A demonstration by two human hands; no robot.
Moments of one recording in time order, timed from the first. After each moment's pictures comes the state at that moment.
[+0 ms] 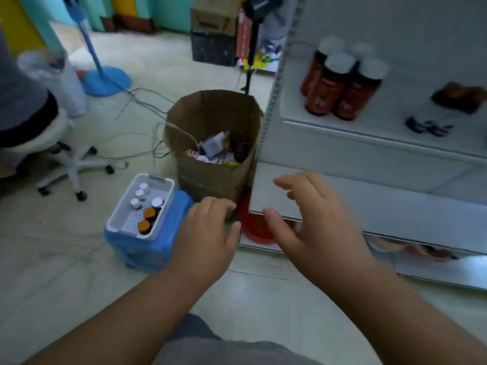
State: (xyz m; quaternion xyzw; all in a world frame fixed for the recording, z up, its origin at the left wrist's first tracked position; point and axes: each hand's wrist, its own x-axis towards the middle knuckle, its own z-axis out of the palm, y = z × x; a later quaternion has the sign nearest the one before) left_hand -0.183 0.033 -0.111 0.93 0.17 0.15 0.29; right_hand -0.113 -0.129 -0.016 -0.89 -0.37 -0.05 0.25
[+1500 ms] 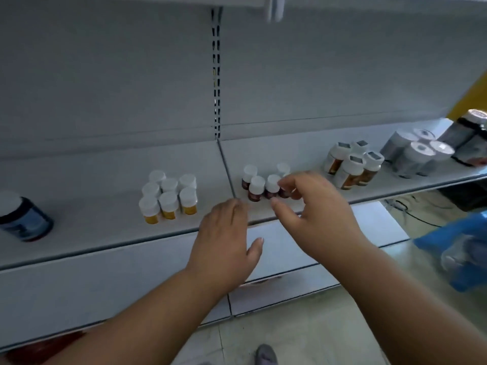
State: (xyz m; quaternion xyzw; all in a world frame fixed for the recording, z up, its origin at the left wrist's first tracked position) left_hand 0.327 -0.759 -0.032 0.97 -0.10 0.08 0.19; right_hand 0.350 -0.925 0.046 -0.95 -0.14 -0.12 0.25
